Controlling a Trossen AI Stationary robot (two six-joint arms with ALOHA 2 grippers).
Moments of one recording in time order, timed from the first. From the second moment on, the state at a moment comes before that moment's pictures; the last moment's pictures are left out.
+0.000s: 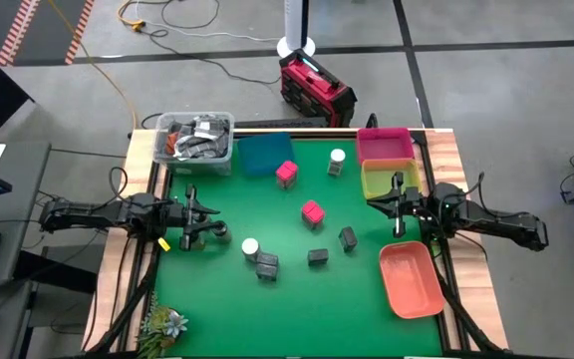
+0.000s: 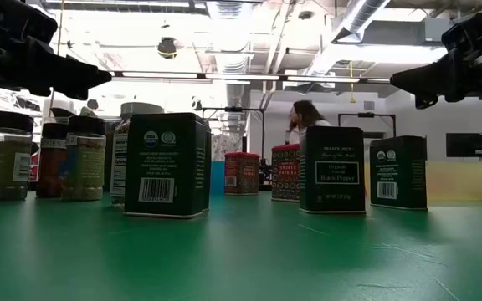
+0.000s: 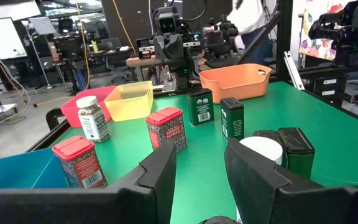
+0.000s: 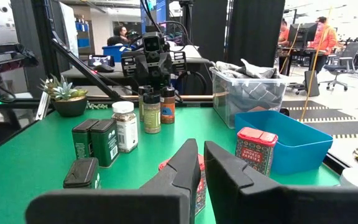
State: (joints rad) left arm -0.06 0.06 0.03 0.00 -0.06 0.13; right arm -0.20 0.00 0.02 0.03 -0.10 -0.03
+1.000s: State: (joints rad) left arm -0.06 0.06 0.03 0.00 -0.06 -0.13; right arm -0.21 0.00 0.02 0.03 -0.10 -0.13
